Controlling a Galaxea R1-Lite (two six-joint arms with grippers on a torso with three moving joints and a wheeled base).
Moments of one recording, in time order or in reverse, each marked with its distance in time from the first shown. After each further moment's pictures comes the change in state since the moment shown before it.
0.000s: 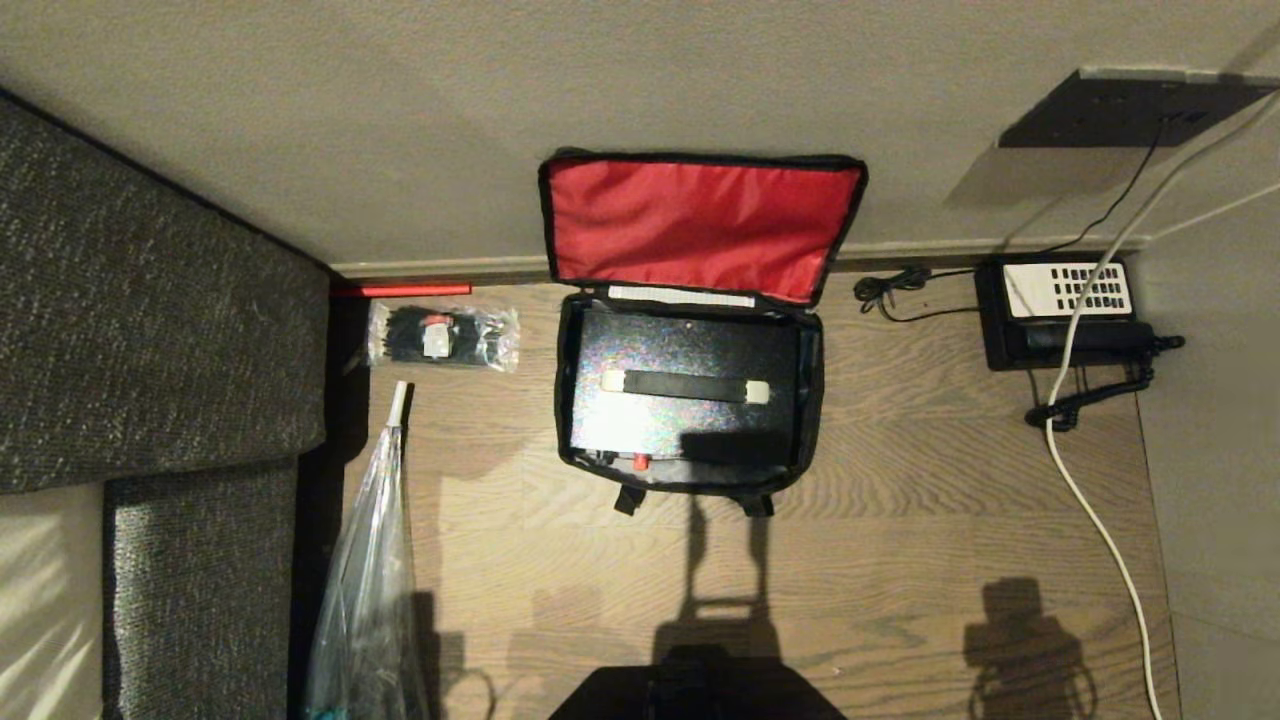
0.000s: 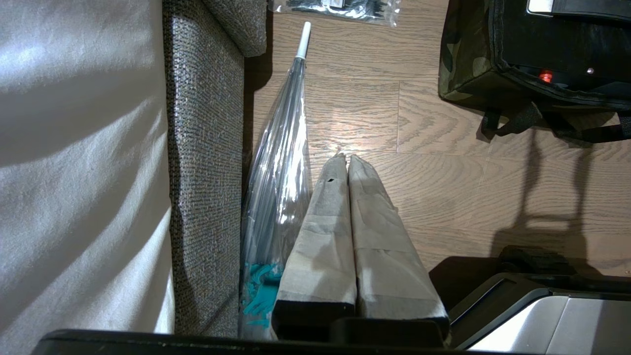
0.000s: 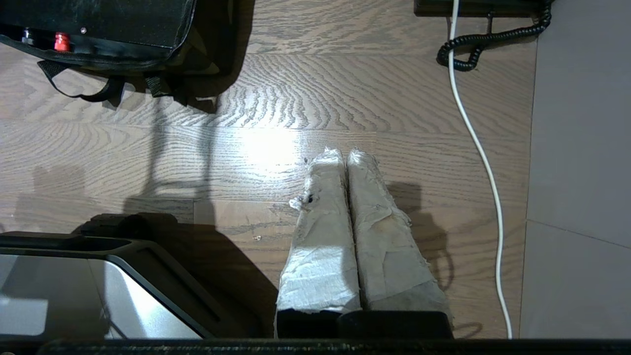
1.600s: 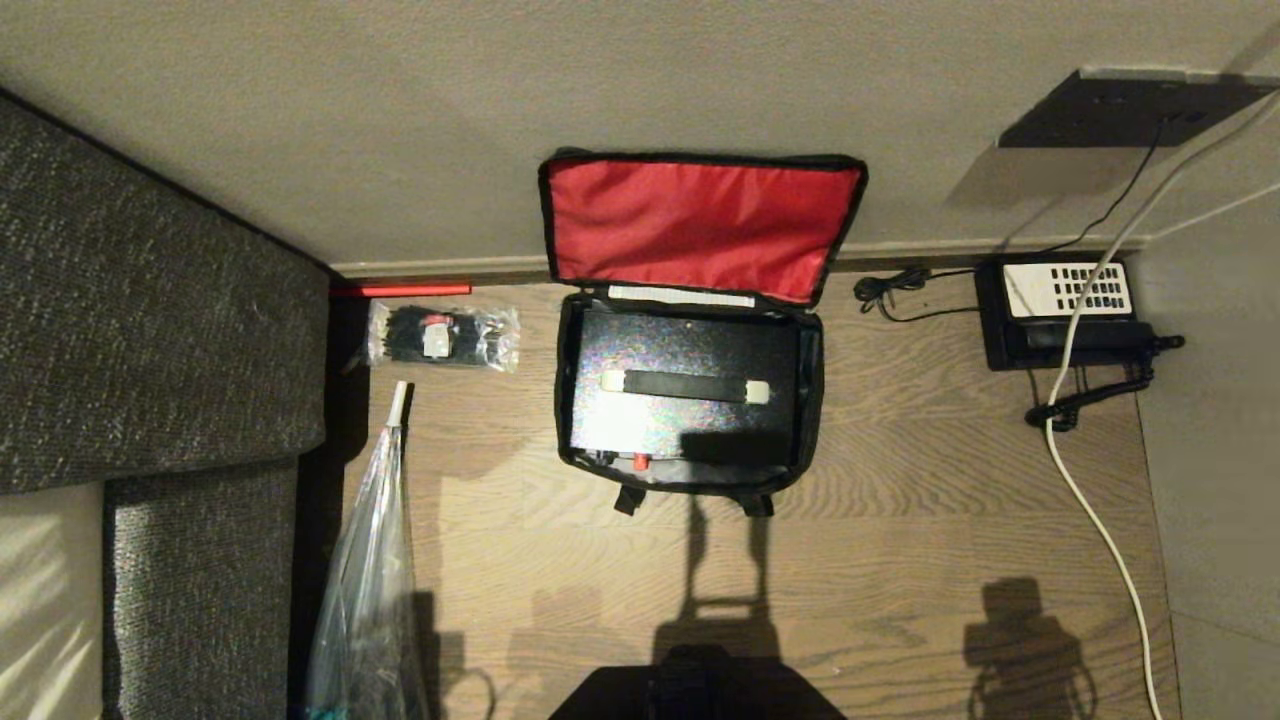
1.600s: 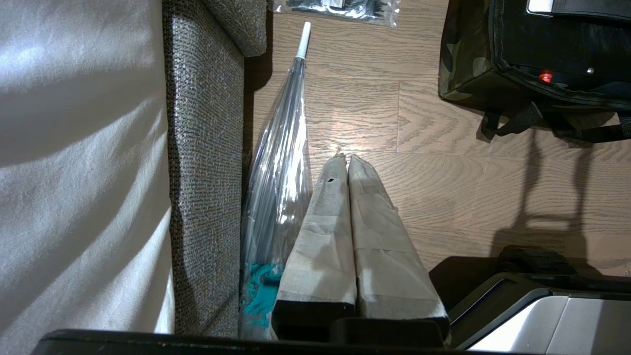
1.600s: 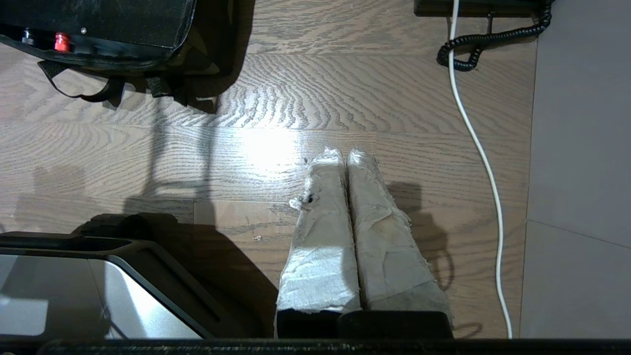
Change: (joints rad) left arm 0.000 0.000 0.000 0.000 0.000 0.001; right arm 0.000 0.001 0.000 0.000 -0.001 0.000
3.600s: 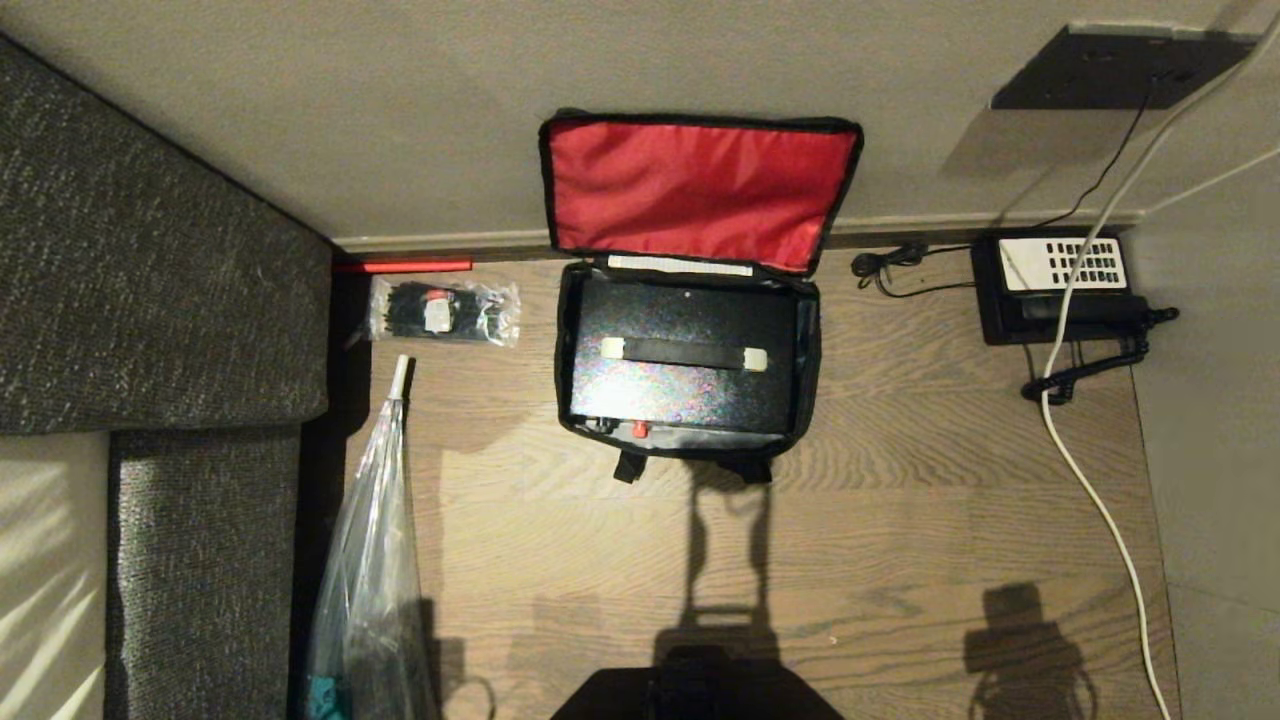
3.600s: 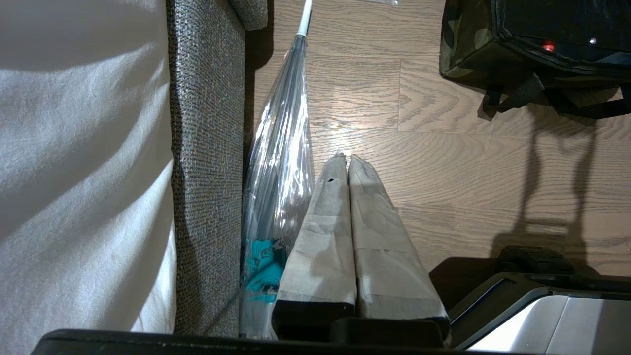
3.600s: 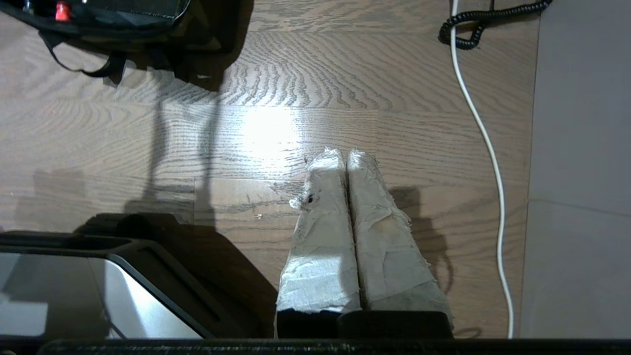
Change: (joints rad) left arm 0.000 0.000 0.000 0.000 0.000 0.000; right arm 0.000 0.001 0.000 0.001 0.000 0.000
